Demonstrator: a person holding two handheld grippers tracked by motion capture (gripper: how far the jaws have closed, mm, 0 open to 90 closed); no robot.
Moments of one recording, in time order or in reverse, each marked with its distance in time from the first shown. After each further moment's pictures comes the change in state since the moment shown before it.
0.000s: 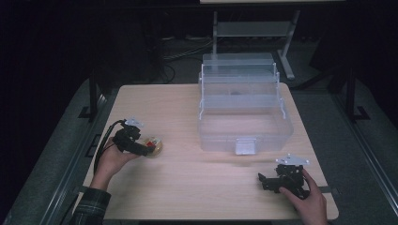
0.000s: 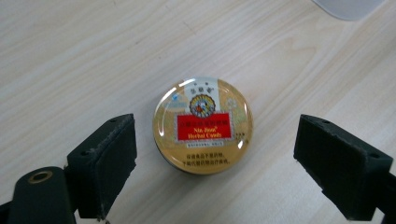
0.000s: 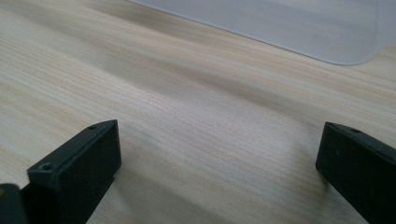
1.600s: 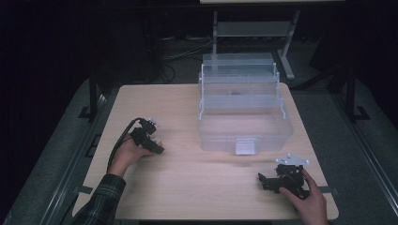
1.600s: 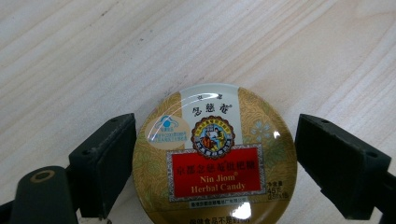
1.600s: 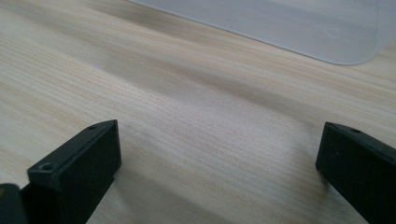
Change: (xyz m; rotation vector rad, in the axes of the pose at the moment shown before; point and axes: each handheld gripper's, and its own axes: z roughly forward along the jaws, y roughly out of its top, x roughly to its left) left arm 0.002 0.023 0.061 0.239 0.008 0.029; right arm 0.000 0.000 0.000 0.000 0.000 0.000
